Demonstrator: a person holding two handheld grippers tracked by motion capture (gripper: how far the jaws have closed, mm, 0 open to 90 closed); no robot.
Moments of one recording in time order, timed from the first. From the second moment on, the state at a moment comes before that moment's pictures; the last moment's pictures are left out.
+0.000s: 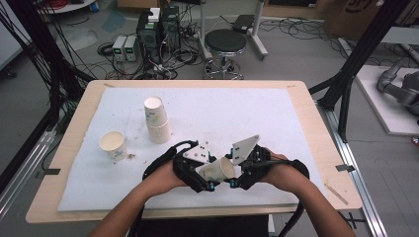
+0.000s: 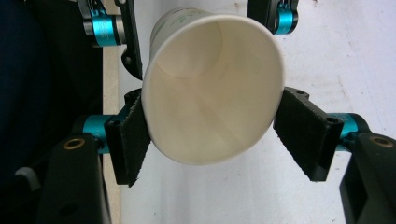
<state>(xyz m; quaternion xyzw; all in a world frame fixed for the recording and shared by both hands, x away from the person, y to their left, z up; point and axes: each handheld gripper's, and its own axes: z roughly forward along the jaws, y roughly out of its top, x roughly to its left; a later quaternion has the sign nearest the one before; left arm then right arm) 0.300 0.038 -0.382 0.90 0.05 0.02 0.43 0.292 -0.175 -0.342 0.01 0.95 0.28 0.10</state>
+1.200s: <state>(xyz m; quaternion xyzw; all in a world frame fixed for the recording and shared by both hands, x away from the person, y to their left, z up) 0.305 0.040 -0.396 0.89 0.09 0.00 0.45 0.294 -0.193 -0.343 0.05 0.92 0.38 0.07</state>
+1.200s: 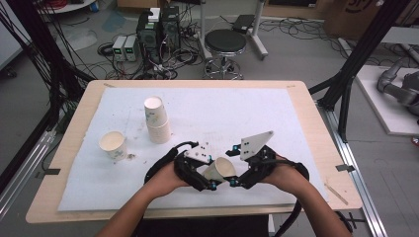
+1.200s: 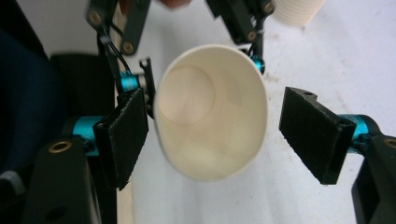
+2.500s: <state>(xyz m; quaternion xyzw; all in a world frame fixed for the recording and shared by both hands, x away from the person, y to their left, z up) 0.299 0.111 -0.425 0.72 0.20 0.11 0.65 0.296 -0.299 -0.410 0.29 0.79 0.51 0.18</state>
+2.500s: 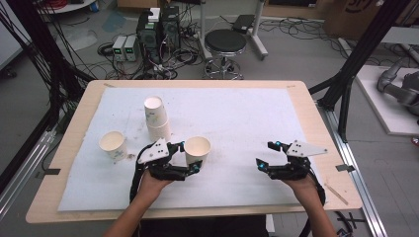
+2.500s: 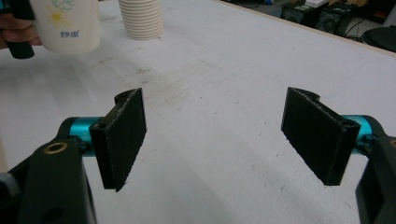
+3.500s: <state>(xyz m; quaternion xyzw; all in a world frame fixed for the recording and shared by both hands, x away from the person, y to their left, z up) 0.299 0.118 -0.428 0.71 0.23 0.14 0.65 0.294 -0.306 -0.404 0.30 0.78 0.51 0.20</state>
